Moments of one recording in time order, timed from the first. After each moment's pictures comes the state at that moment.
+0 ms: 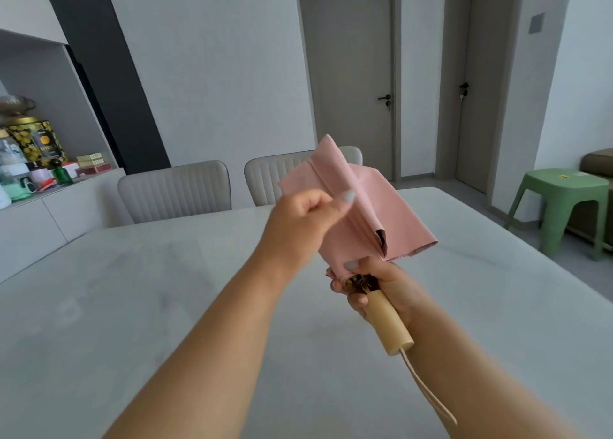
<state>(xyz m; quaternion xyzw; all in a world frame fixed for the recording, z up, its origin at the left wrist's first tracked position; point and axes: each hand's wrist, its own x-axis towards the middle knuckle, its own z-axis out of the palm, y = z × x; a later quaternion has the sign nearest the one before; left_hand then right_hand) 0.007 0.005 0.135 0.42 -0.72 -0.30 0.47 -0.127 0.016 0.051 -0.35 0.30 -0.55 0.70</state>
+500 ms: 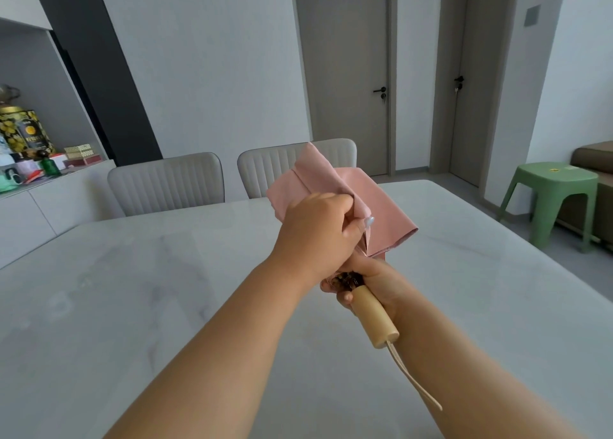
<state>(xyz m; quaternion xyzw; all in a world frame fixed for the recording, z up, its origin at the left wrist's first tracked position) -0.018 0.008 0.121 0.41 -0.84 0.03 0.36 -0.124 0.017 0.049 -0.37 0.32 -0.54 0.68</state>
